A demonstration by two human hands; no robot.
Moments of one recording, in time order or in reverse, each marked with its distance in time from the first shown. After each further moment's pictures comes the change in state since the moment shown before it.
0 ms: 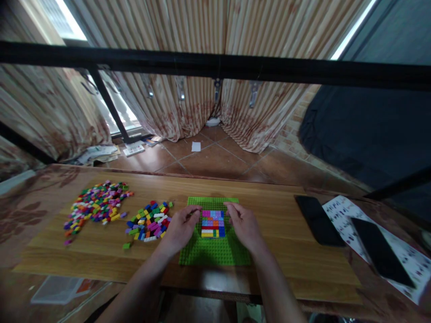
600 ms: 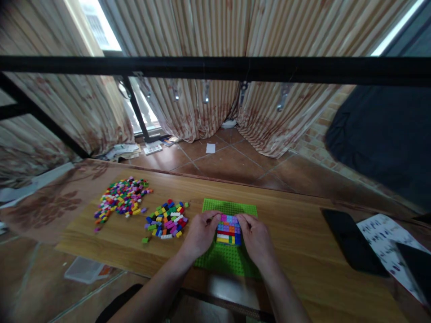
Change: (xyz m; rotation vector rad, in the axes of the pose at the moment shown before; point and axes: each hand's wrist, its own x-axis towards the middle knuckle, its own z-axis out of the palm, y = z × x) left_hand -0.005 0.007 0.013 0.013 0.011 0.022; right_hand -0.008 -0.003 0.016 -0.176 0.042 -0.107
